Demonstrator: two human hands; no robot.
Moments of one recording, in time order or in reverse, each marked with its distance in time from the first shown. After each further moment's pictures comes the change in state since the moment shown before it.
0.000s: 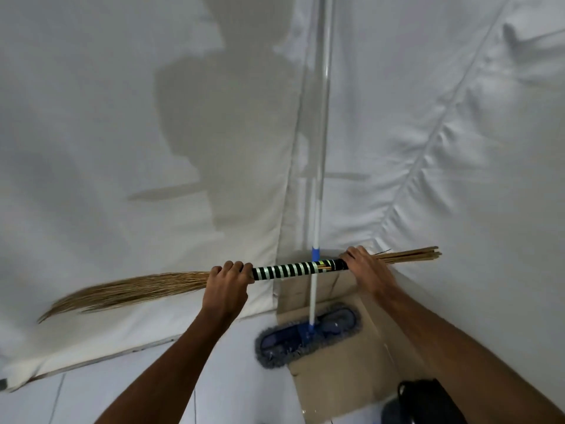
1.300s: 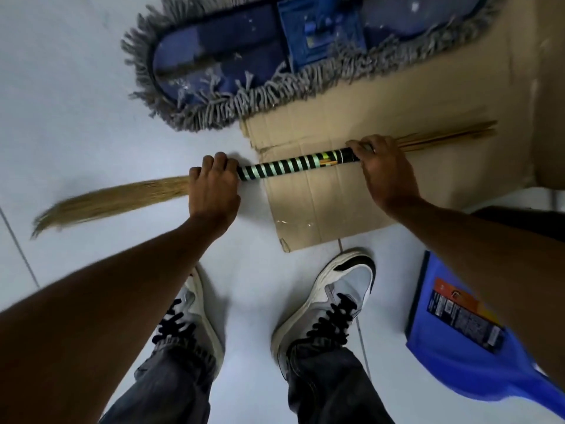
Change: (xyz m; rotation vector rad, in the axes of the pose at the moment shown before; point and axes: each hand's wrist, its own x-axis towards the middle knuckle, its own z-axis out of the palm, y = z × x) left_hand -0.185 0.164 0.913 -0.113 -0.647 -0.172; right_hand -0.096 0.009 0.964 0.292 -0.311 0.060
